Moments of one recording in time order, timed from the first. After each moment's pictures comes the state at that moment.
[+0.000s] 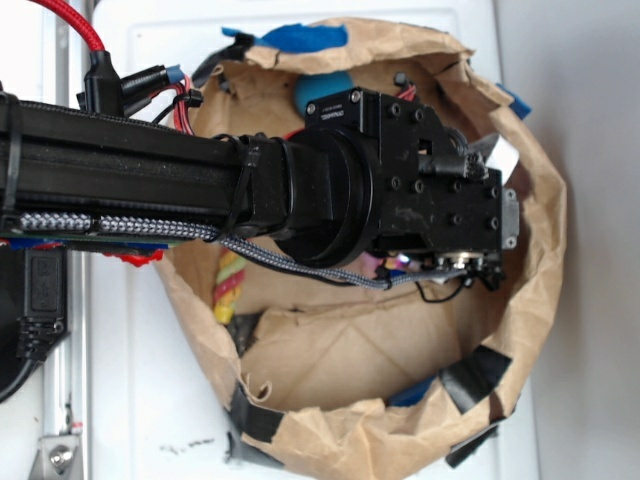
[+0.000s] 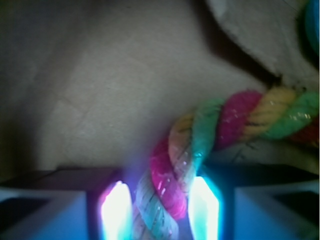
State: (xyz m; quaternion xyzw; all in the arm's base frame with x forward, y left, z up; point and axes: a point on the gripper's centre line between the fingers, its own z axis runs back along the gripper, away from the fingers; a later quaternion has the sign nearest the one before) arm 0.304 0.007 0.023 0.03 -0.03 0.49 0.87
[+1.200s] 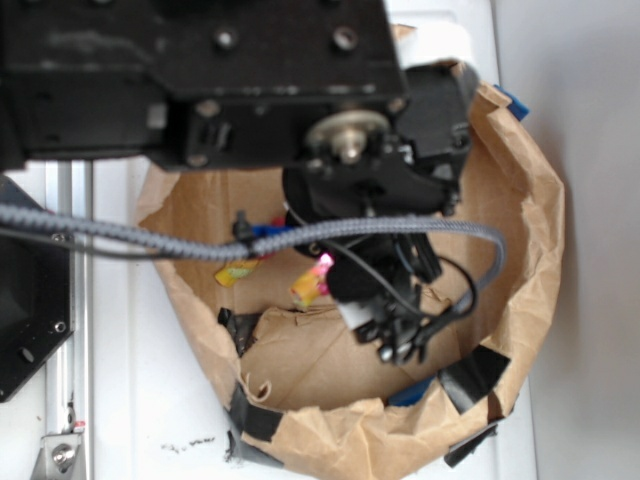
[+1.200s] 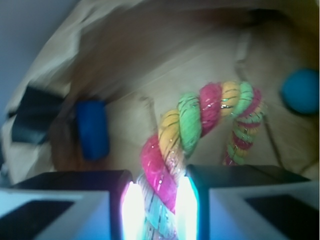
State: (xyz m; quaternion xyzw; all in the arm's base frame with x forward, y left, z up) arm 0.260 -0.017 0.147 -0.11 -0.04 0.17 0.98
